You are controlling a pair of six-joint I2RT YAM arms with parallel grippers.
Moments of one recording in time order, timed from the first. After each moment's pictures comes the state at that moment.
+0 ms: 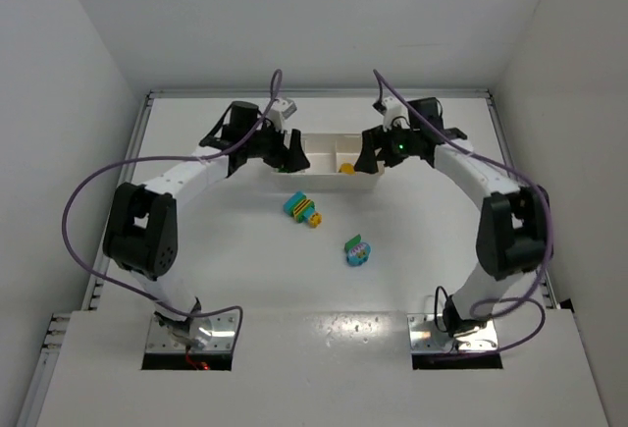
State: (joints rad) left arm -0.33 1.73 1.24 -0.13 0.49 -0.11; right arm 0.21 1.77 1.28 -0.34 -0.56 -0.08
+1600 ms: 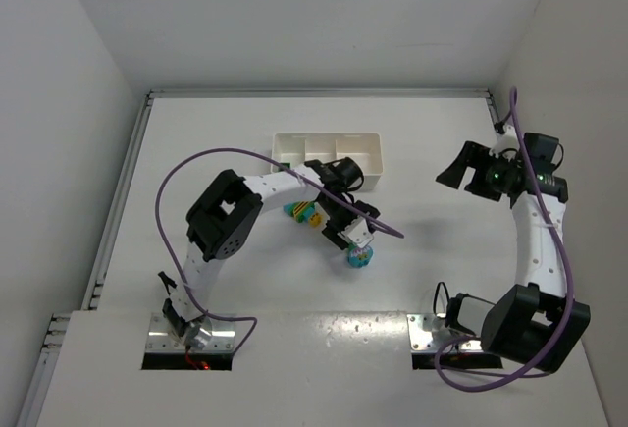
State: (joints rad) left arm -0.83 2.11 1.55 -0.73 0.71 1.55; right arm -0.37 1.17 0.98 -0.67 -0.58 0.06
